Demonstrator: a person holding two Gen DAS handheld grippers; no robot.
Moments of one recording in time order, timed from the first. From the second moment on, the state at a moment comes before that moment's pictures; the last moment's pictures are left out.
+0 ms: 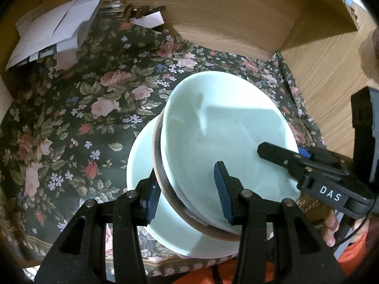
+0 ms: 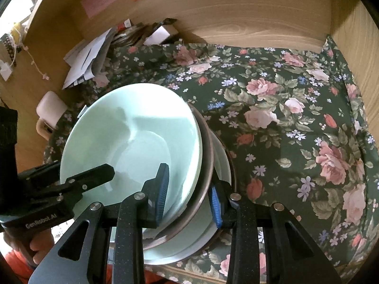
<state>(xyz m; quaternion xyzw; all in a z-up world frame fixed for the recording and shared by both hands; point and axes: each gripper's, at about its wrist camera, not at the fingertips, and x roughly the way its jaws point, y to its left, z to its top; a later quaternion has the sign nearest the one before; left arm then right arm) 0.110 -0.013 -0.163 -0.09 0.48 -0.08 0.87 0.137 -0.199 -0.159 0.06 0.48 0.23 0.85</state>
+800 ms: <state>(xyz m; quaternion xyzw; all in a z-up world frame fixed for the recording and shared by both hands) 0.036 -0.005 -0.054 -0.04 0.24 -0.03 0.97 0.062 -0.214 -0.048 0.03 0.26 0.25 0.93</state>
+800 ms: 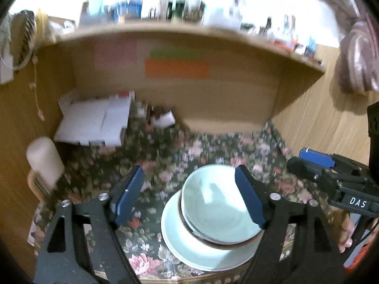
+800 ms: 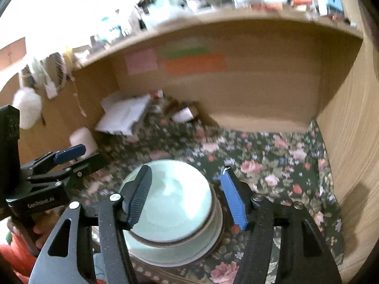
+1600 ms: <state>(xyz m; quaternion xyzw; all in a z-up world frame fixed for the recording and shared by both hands) -0.028 -0.016 -0.037 -0.03 0.12 0.00 0.99 -0.002 -0.215 -0.029 0.02 0.13 0.24 0.96</state>
